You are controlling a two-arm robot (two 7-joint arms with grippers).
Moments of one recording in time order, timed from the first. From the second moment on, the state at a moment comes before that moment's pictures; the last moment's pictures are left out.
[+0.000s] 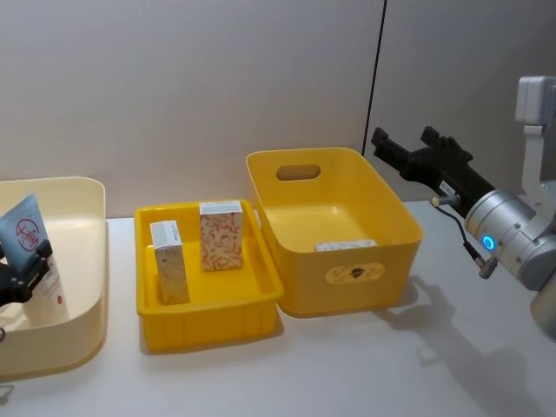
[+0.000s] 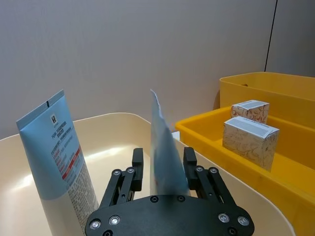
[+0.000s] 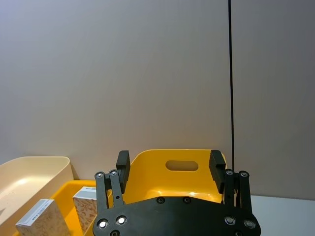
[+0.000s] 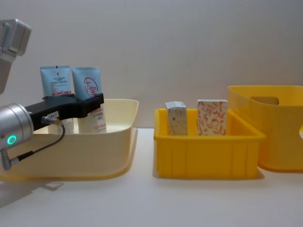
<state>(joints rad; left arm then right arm) -0.51 0.30 0.32 -1.10 -0.44 -0.15 -0.43 0.31 0.27 0.14 -1.68 0.39 0.37 0.28</state>
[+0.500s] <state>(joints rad) -0.52 0.29 0.32 -1.10 -0.44 -0.15 -0.43 0.31 0.27 0.14 -1.68 0.39 0.37 0.28</state>
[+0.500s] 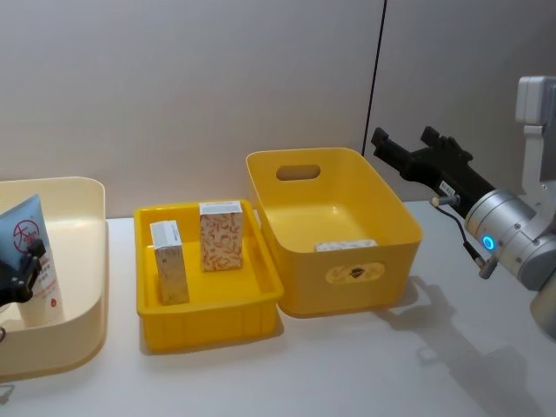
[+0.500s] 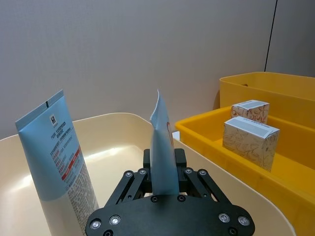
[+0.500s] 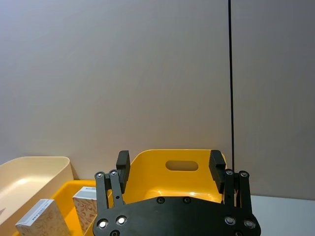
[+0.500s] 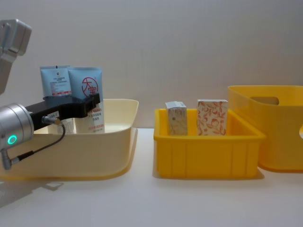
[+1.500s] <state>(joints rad) -0.52 0.29 0.32 -1.10 -0.44 -0.15 -0.43 0.31 0.27 0.14 -1.68 0.39 0.37 0.28</state>
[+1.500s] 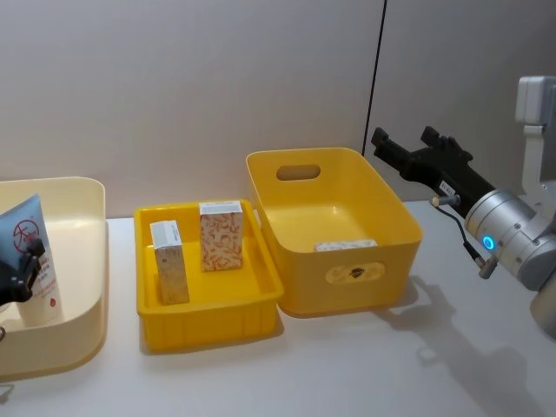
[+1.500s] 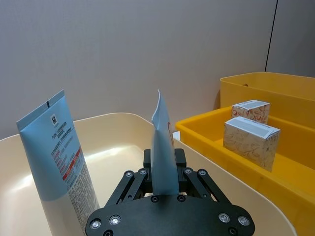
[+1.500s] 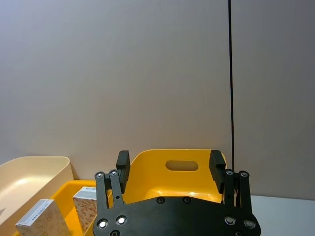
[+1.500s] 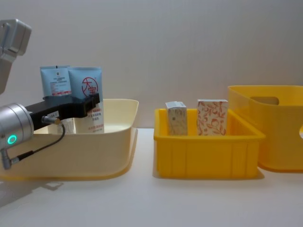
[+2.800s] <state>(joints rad) -0.70 0.26 0.22 -0.99 -0.61 -0.36 -0.73 0.31 0.27 0.14 -1.67 0.39 0.37 0.28</state>
